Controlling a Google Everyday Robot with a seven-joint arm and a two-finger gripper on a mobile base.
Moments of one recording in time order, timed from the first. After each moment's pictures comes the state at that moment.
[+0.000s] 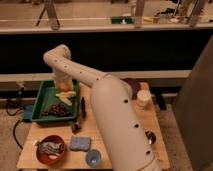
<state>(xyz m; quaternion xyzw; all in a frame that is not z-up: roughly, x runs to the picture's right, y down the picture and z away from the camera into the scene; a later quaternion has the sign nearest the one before) -0.251 -0.018 0.887 -0.16 -0.25 -0.63 0.71</state>
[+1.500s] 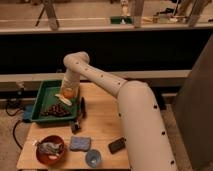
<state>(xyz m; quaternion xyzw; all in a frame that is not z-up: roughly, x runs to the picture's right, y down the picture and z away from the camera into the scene) -0.228 0.020 0.865 -0.11 -0.39 -0.59 0.70</state>
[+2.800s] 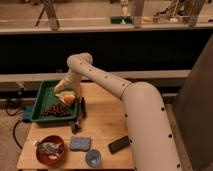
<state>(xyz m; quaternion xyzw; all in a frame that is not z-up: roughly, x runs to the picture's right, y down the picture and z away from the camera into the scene) -0.226 0.016 0.861 -0.08 -0.39 -0.58 0.71</state>
